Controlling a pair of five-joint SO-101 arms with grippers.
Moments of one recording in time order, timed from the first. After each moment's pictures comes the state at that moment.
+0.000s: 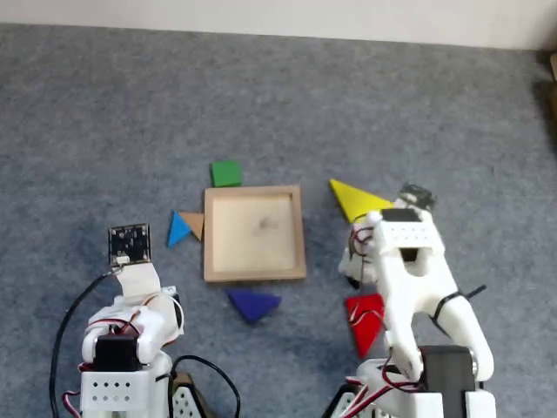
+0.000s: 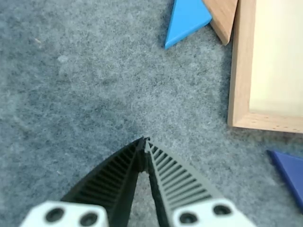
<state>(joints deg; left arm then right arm) -6.7 -102.3 96.0 75.8 14.3 -9.9 -13.2 46.1 66.7 -29.3</state>
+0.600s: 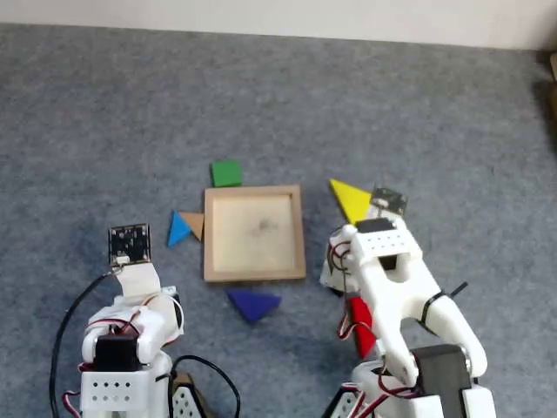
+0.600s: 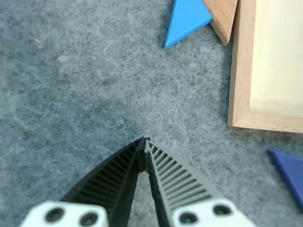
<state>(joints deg) -6.7 -102.3 96.0 75.8 14.3 -16.3 -13.2 51.5 61.7 -29.3</state>
